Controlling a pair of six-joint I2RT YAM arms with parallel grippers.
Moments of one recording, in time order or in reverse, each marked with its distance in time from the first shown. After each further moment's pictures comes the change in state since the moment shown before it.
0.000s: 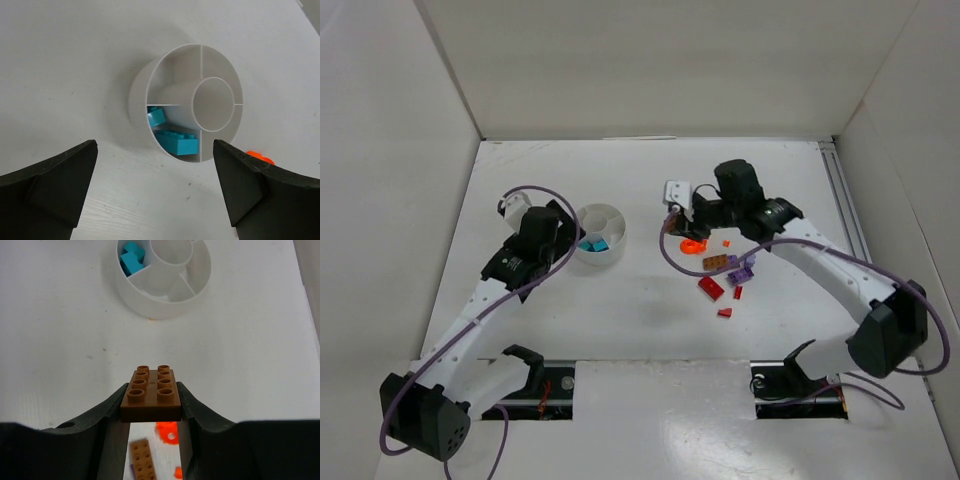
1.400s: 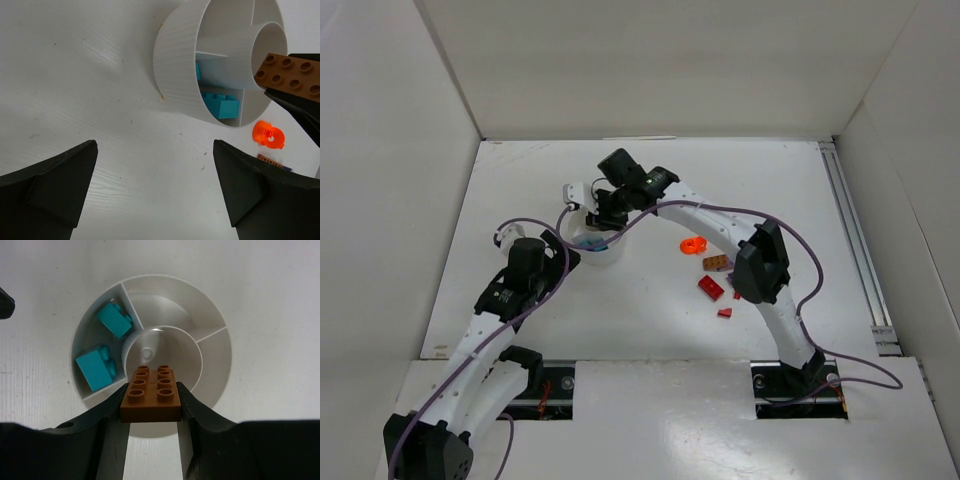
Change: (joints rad) left arm 0.120 -0.224 -0.285 0.035 0.227 -0.036; right arm 0.301 0.904 1.014 -0.359 0.265 -0.075
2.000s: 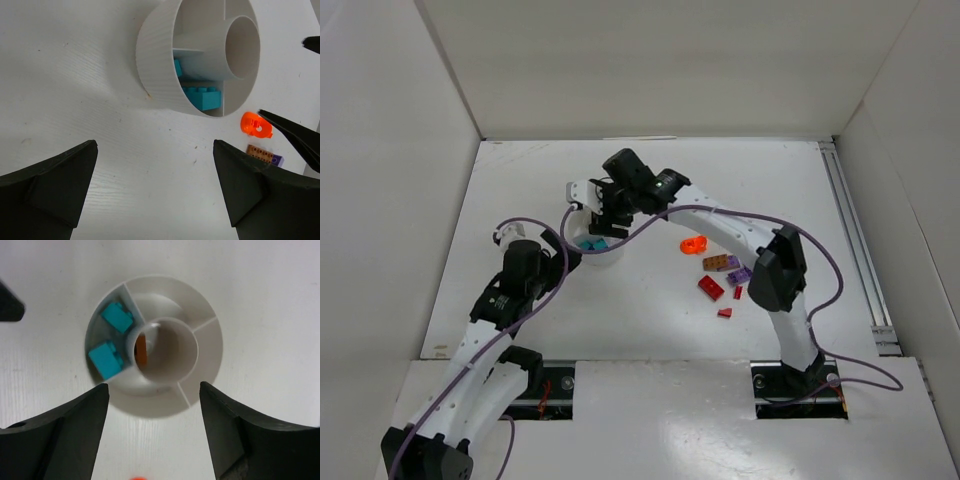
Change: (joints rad) left arm 0.000 -0.061 0.000 0.003 0.027 0.033; right arm 0.020 -0.080 -0.068 0.035 0.048 0.038
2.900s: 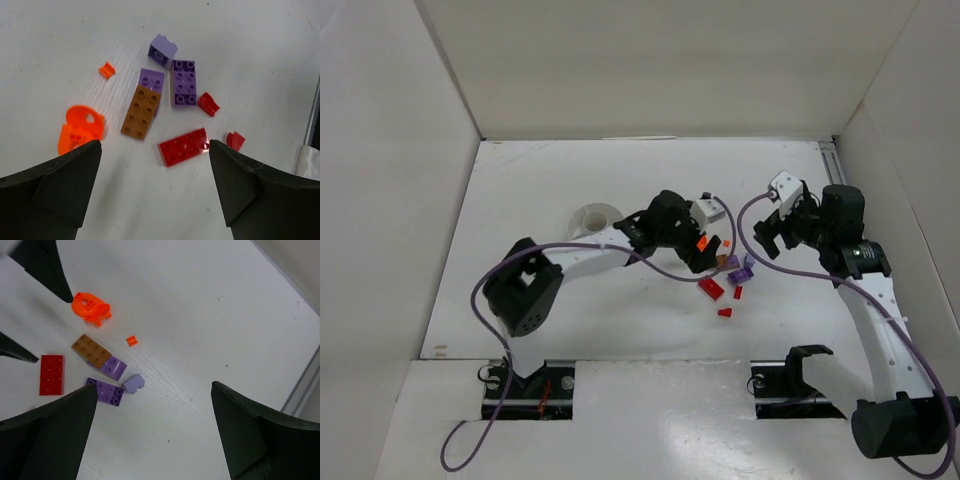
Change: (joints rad) left arm -0.565 1.037 0.608 0.540 0.515 0.925; right arm -0.787 -1.202 -1.131 0.182 -0.135 0.175
